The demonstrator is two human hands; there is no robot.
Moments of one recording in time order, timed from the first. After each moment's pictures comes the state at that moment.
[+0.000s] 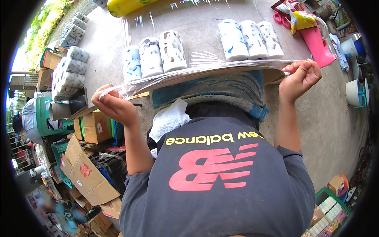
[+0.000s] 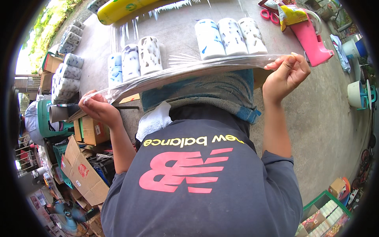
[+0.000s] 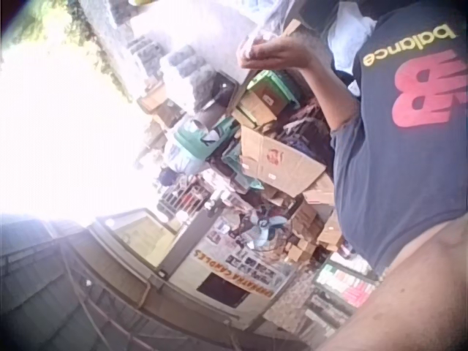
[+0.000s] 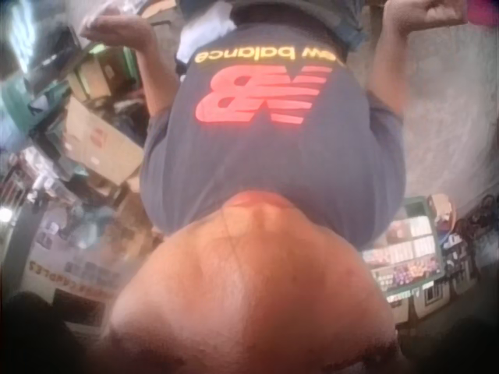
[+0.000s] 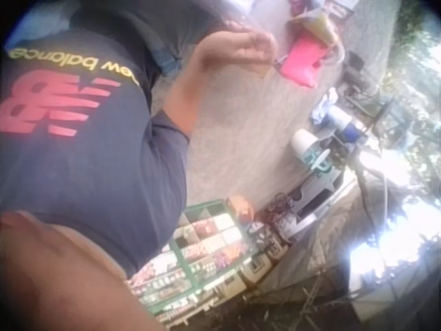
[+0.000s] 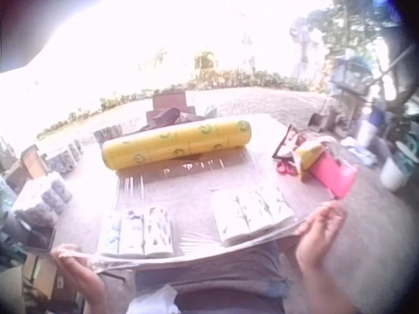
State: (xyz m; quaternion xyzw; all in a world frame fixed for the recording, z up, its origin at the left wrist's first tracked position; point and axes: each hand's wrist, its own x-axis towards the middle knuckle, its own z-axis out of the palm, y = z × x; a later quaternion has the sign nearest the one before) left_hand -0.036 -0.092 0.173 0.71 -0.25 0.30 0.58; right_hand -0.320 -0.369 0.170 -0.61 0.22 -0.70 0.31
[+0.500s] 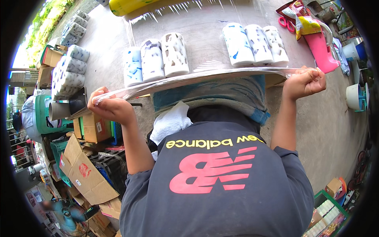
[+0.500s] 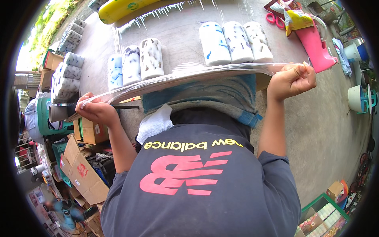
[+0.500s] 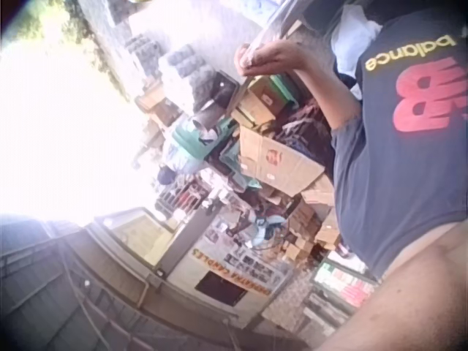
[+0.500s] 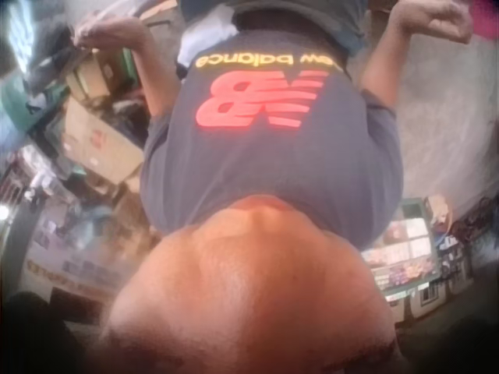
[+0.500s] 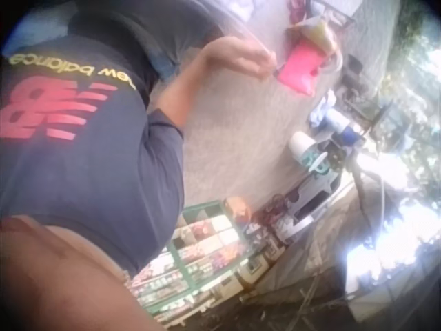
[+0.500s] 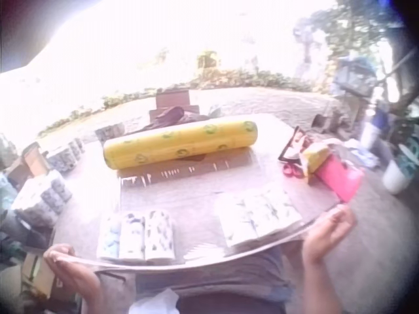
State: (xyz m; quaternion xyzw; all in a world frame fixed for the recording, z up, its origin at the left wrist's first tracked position) left_hand -0.013 -0.093 0.167 0.68 -0.27 0.42 0.53; right_hand -0.321 -0.406 0.150 -0.60 0.23 -0.76 0.11
